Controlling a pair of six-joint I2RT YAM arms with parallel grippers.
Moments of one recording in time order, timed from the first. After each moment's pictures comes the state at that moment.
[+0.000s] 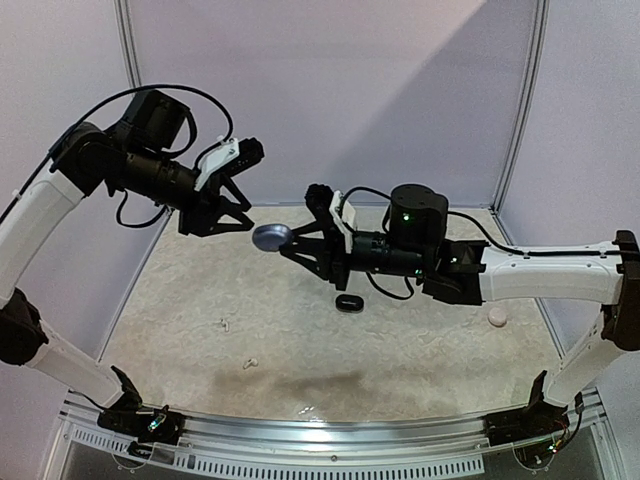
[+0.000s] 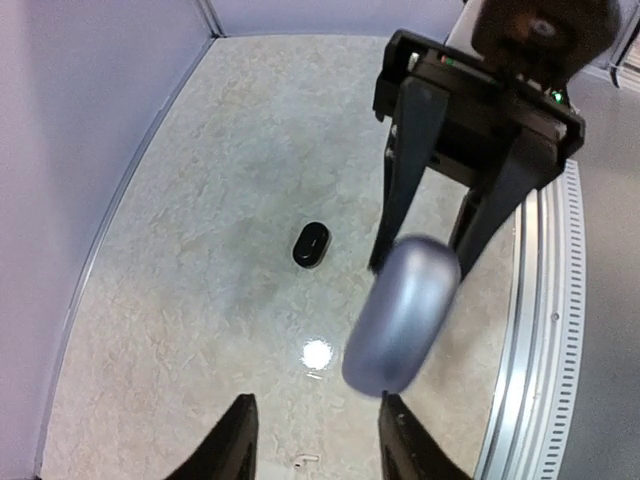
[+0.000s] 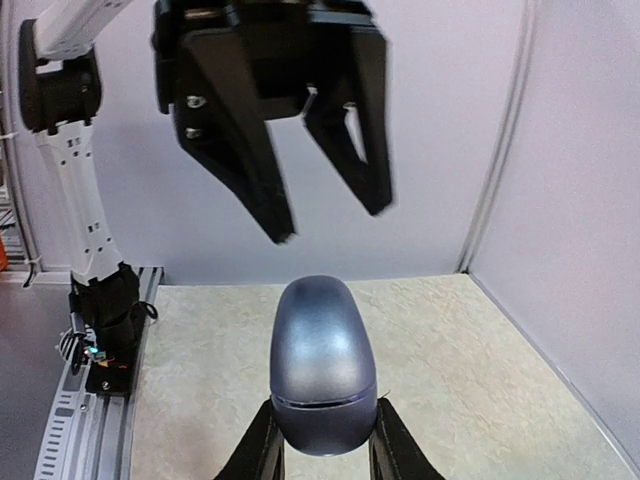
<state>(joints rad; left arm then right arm) -0.72 1.40 1.79 -1.16 0.33 0.52 1.07 1.57 1.17 0.36 -0.26 -0.14</state>
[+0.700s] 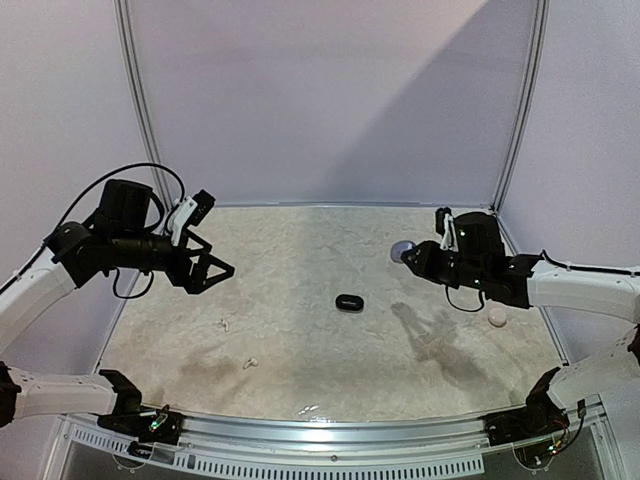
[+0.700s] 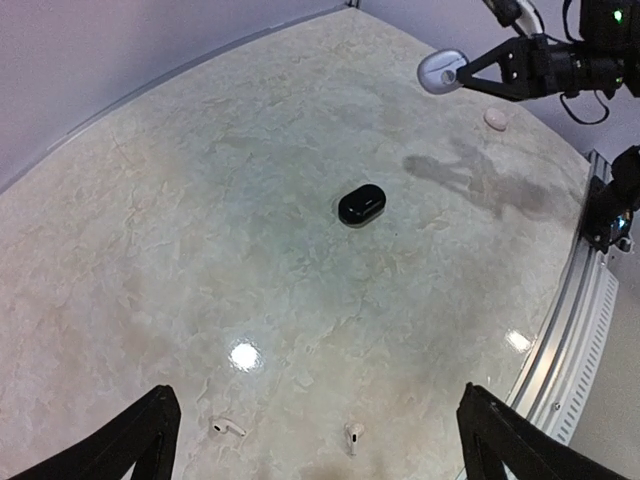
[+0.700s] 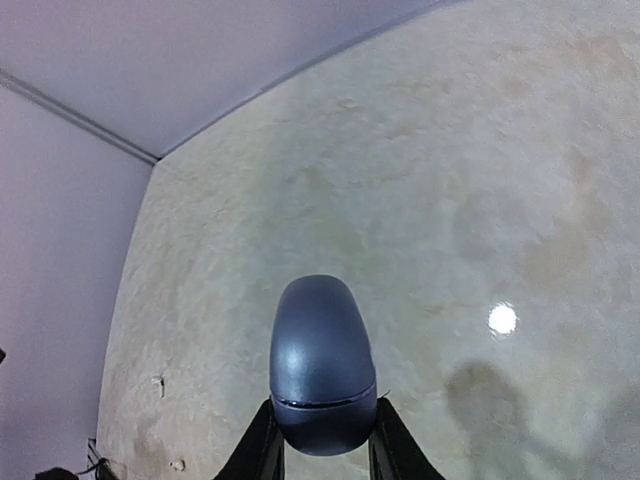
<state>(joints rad) -0.50 0.99 1.00 -0.67 0.35 0.09 0.68 1.30 0.76 0.07 0.03 0.77</state>
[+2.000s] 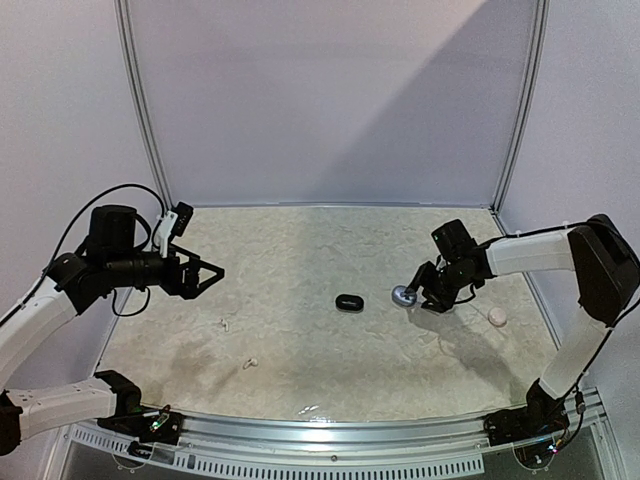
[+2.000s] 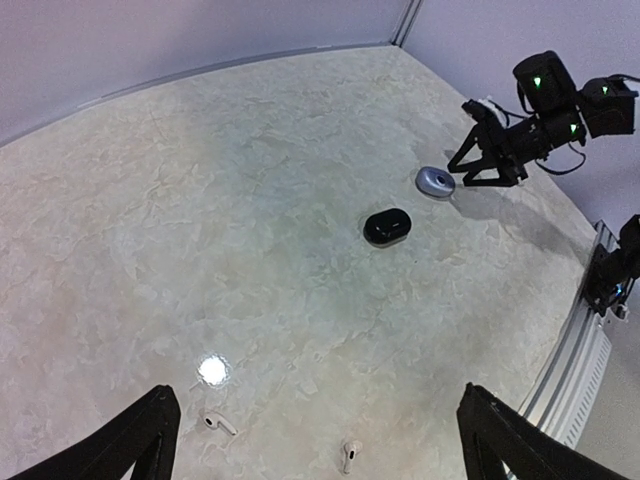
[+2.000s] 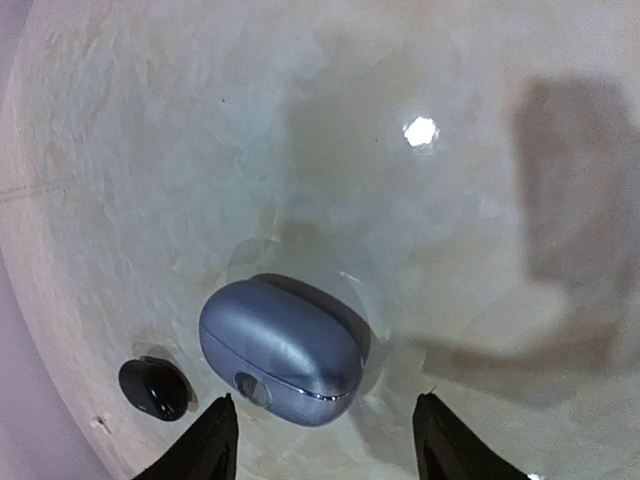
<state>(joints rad) -0.38 0.85 0.77 -0.48 0.40 -0.06 0.47 1.71 0.94 -0.28 -0.18 1.06</state>
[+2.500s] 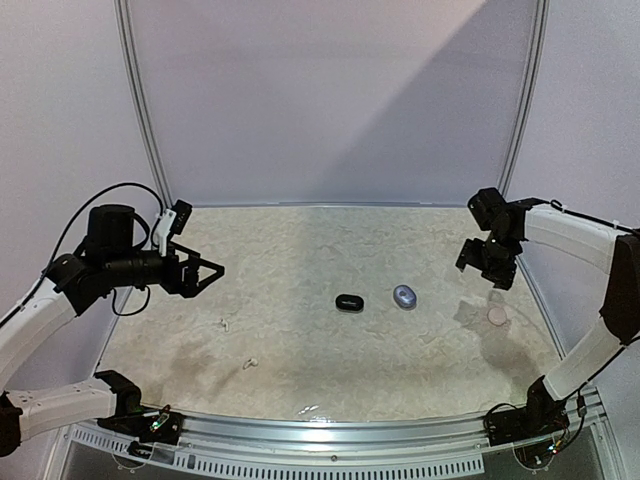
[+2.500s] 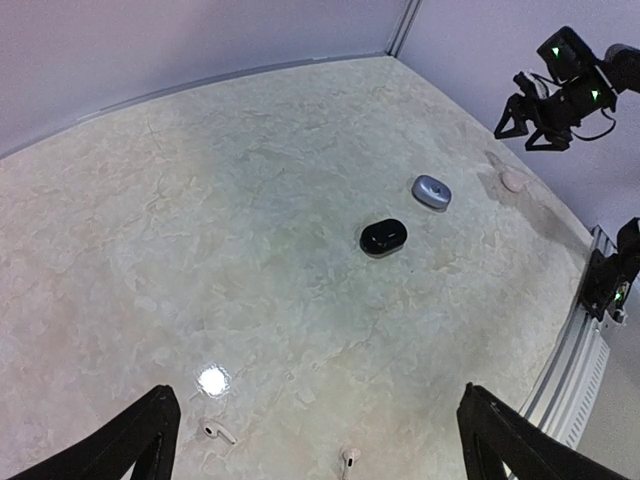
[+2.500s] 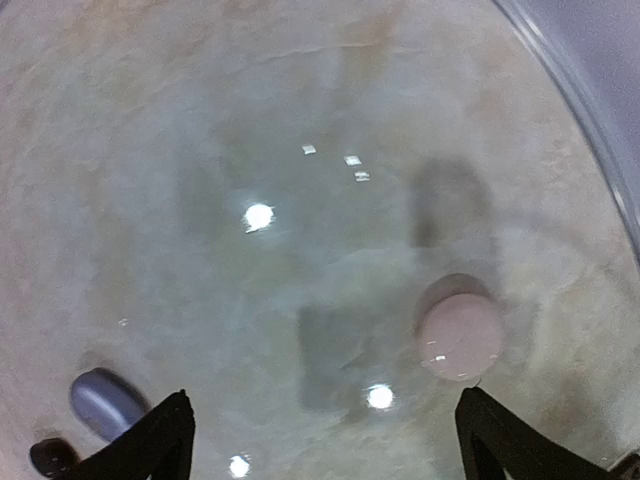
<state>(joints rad) -0.38 0.84 0.77 -0.46 0.40 -0.07 0.30 1.54 1.14 -0.86 0.23 0.87</state>
